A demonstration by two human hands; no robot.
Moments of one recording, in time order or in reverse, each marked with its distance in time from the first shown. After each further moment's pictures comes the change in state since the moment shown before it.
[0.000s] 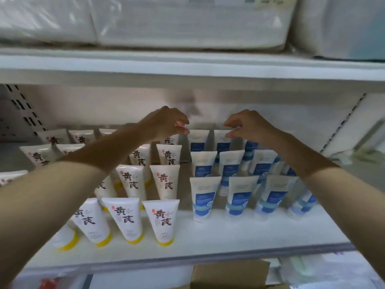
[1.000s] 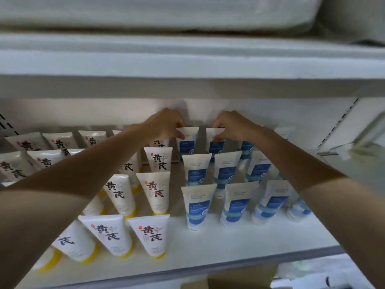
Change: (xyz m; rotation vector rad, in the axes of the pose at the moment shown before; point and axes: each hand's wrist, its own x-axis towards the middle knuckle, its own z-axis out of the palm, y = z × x) left_hand 0.051 -0.010 0.038 0.045 -0.132 -0.056; right_hand 0.043 0.013 0.026 -0.151 -0.167 -0.060
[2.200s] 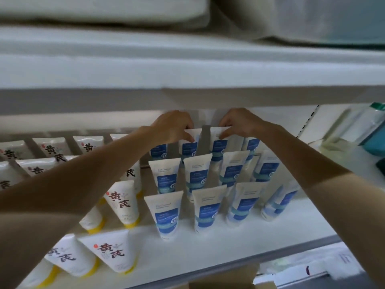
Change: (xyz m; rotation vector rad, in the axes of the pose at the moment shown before) left_hand 0.044 0.068 0.026 0.071 0.013 0.174; right_hand -0.030 0.074 -0.032 -0.055 0.044 0.086
